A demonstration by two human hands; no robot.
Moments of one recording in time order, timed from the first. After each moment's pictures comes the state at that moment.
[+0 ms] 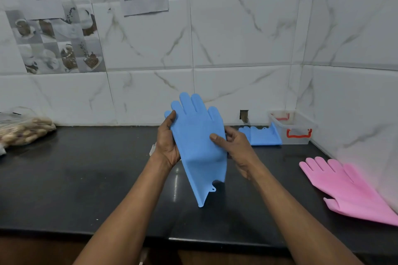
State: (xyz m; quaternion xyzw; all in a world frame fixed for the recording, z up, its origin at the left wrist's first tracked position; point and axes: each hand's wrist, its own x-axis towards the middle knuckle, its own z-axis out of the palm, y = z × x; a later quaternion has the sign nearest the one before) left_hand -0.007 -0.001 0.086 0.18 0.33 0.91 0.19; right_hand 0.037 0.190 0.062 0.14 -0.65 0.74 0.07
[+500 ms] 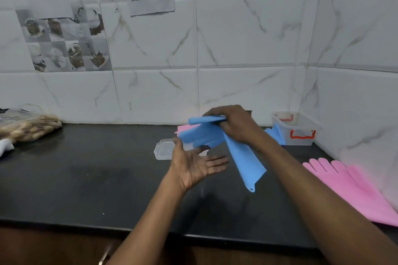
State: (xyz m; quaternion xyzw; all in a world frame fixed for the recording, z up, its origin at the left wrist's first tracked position) left_hand 0.024 0.023 0.041 0.02 0.33 0.91 0.26; right_hand 0.048 0.179 0.145 0.25 -0.90 0.26 0.24
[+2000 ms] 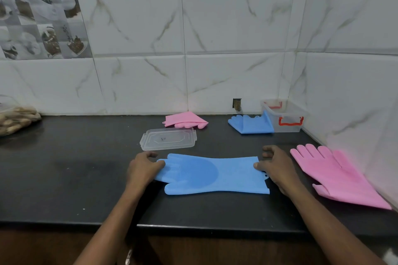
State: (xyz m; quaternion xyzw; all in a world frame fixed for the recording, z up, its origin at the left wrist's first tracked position) left_hand 0.007 -0.052 -0.017 -0.08 0.88 0.44 -0.14; right_hand 0.073 0.294 -0.005 -0.17 -0.84 0.49 0.16
